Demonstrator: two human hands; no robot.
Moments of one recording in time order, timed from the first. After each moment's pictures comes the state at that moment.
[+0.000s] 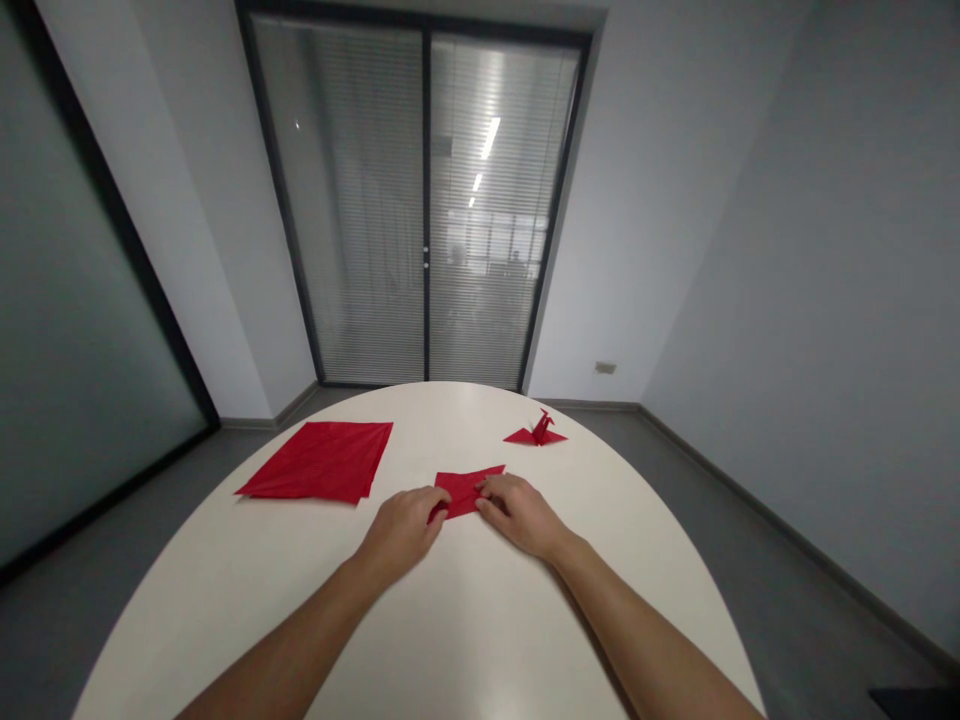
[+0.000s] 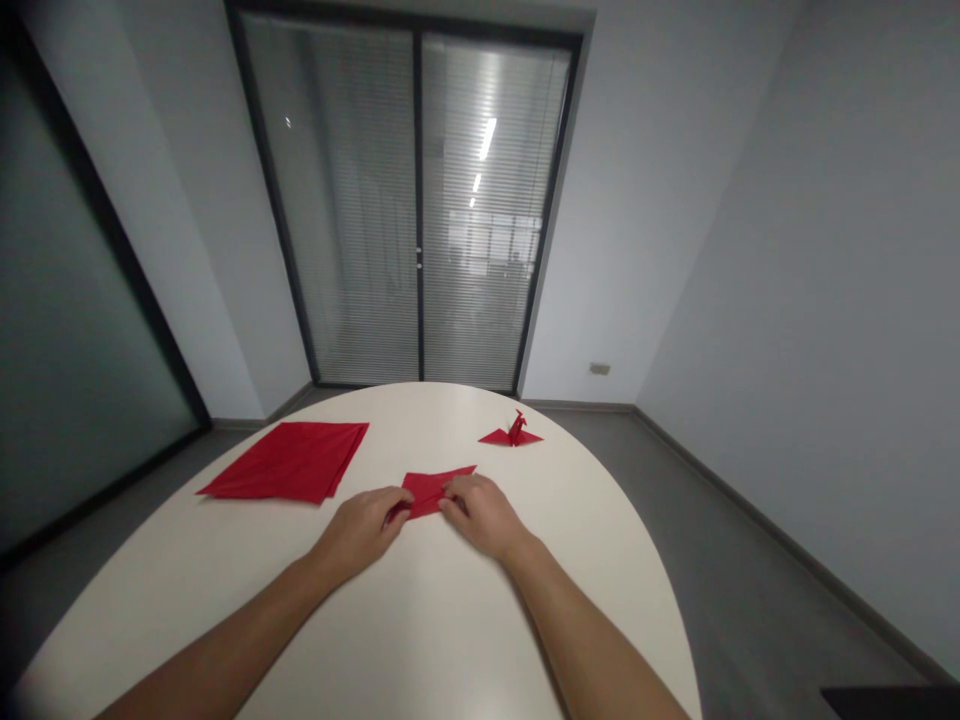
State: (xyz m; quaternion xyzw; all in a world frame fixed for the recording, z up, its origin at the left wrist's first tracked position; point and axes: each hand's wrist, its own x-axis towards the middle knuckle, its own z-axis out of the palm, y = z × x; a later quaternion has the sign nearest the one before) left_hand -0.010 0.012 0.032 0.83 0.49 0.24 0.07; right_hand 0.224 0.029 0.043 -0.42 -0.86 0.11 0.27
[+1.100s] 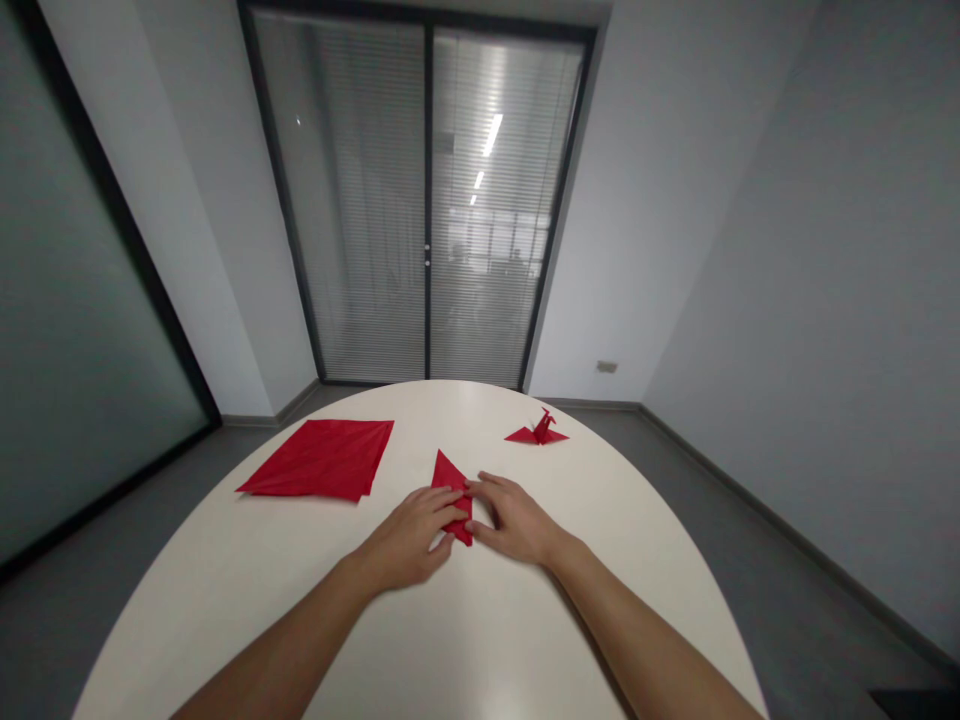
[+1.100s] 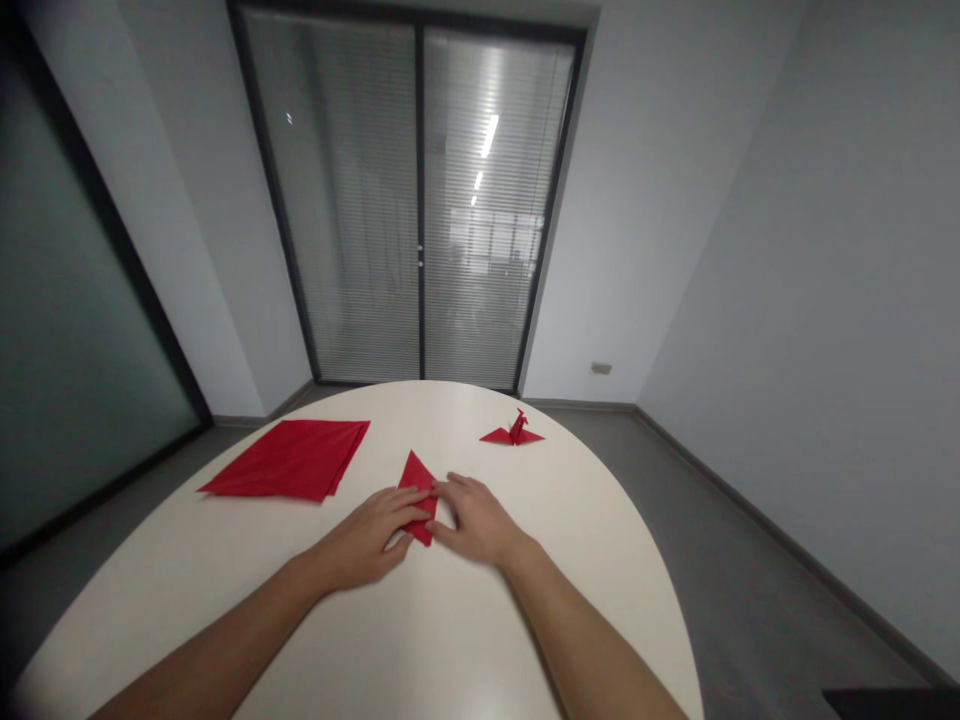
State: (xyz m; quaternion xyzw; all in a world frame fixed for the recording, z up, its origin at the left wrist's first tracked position) left_hand -0.018 0.009 0.028 0.91 0.33 0.23 0.07; right_hand 0.218 0.029 0.035 -0.38 -0.89 0.13 0.24
